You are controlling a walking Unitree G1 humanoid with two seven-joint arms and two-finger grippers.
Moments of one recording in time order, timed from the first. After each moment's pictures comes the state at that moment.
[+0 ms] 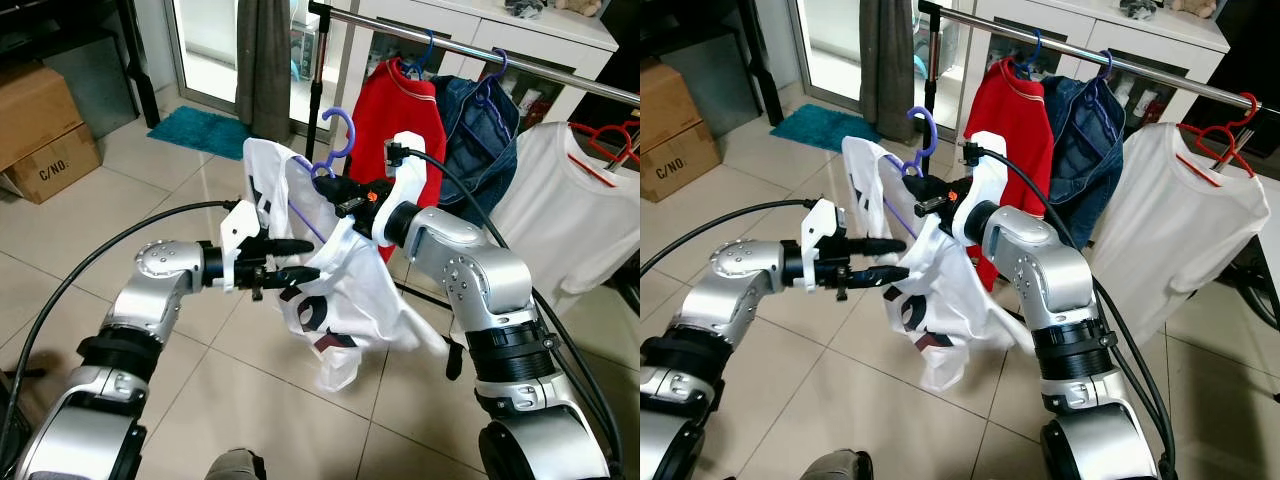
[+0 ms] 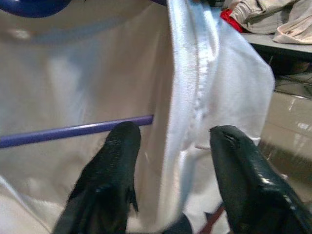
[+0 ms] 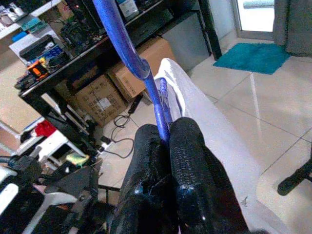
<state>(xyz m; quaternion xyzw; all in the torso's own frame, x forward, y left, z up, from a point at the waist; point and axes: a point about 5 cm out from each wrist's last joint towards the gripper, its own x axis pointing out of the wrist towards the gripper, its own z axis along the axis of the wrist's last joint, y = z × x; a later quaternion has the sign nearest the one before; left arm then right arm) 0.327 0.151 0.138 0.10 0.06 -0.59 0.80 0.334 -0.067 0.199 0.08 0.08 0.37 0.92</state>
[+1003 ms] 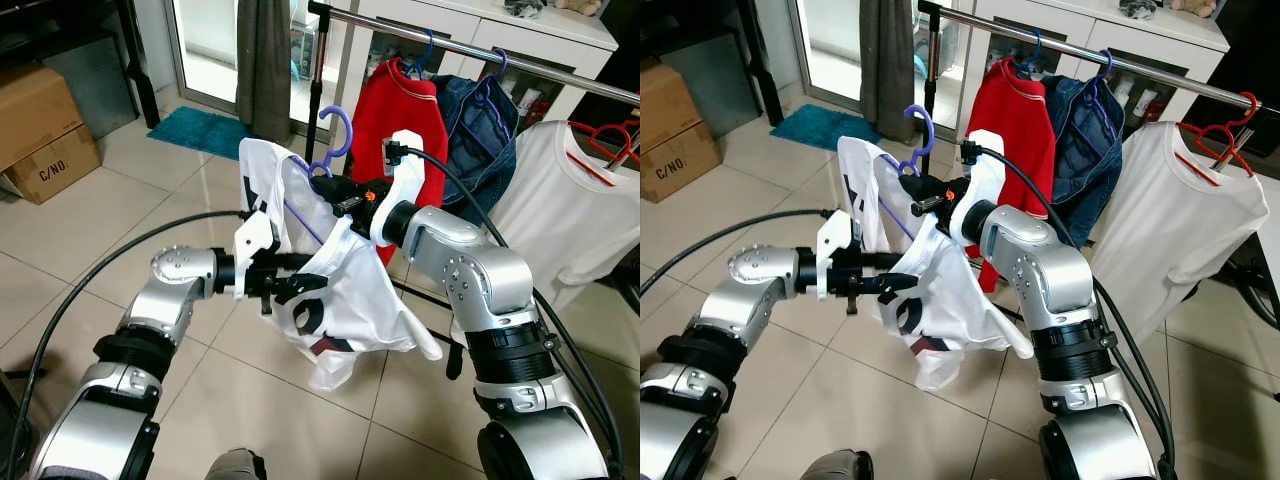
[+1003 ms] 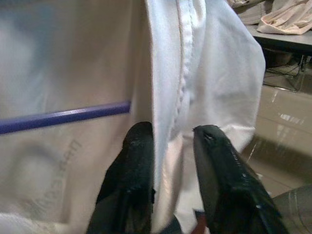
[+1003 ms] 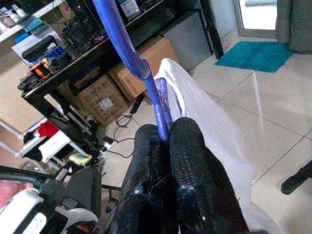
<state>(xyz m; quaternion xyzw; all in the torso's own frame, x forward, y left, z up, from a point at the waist) 0.323 0.142 0.122 0.10 0.08 -0.62 0.78 0.332 -0.065 0.200 0.08 0.08 0.37 0.92</state>
